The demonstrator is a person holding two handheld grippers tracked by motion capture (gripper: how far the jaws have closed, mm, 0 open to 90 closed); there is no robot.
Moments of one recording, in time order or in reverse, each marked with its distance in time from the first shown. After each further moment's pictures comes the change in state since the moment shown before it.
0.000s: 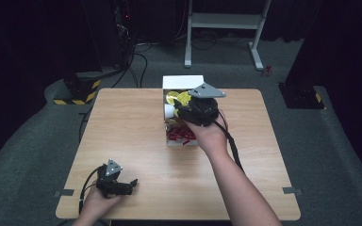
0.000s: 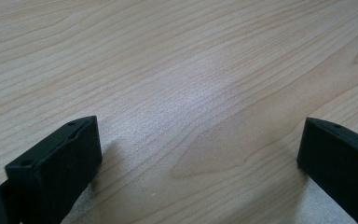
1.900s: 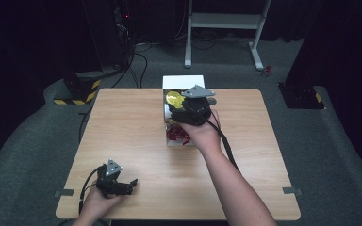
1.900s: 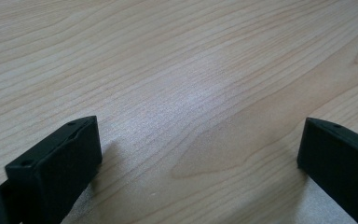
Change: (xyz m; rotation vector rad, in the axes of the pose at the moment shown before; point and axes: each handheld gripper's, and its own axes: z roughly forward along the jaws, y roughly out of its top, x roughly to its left) left arm 0.000 0.000 0.000 0.000 0.000 0.000; right arm 0.001 -0.014 0.038 0.081 0.018 0.004
